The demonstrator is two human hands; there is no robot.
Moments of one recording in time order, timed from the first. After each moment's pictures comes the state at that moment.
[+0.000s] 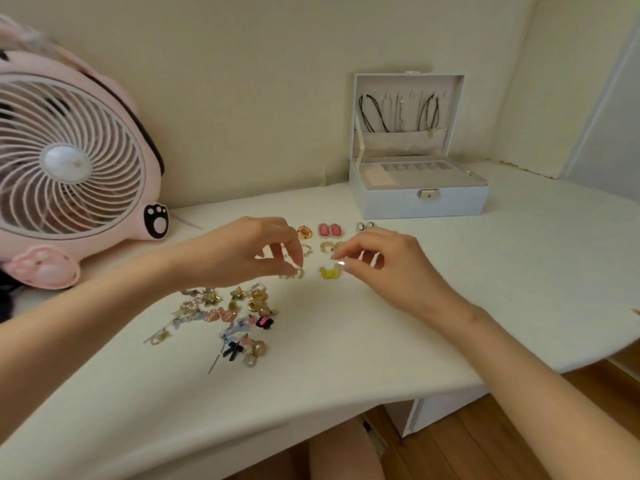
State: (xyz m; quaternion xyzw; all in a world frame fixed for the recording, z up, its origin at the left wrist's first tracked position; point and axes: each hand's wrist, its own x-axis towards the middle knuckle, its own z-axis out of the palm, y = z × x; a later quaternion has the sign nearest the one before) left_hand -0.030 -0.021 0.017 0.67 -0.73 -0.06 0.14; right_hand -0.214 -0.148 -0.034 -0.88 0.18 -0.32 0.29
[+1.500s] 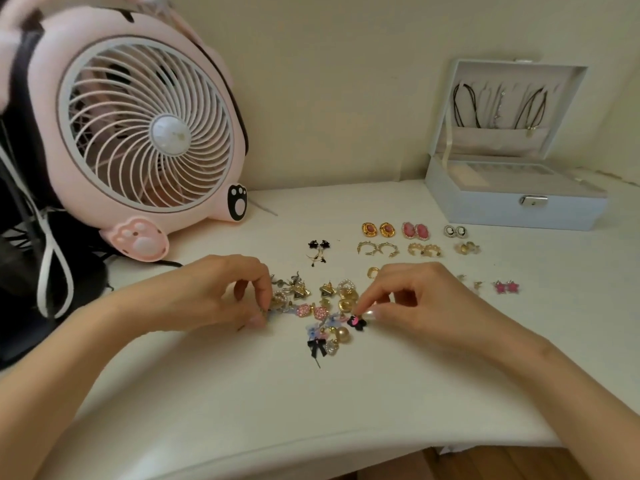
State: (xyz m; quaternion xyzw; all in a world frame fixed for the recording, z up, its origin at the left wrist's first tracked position) left_hand 0.054 0.086 -0.027 0.74 -0.63 -0.14 0.19; right_hand -0.158 -0.098 -0.036 -0.92 0.10 -0.14 0.34
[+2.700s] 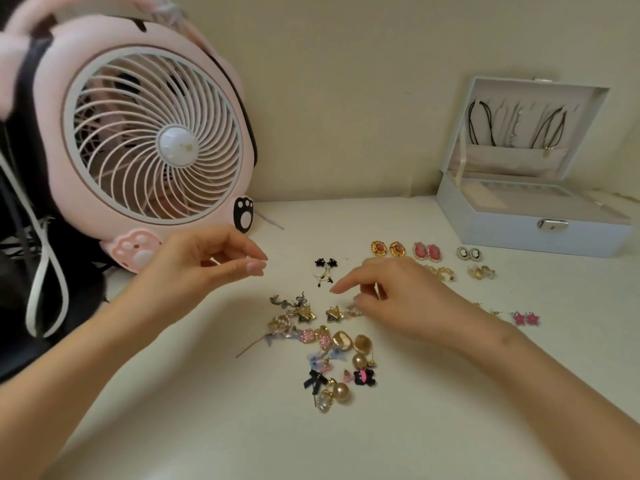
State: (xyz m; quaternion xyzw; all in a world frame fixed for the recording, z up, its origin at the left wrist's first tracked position) left_hand 0.049 0.079 -0.015 0.71 -0.45 -0.10 0.53; right_hand -0.112 -0.101 -0.020 -0.97 0.14 -0.07 0.20
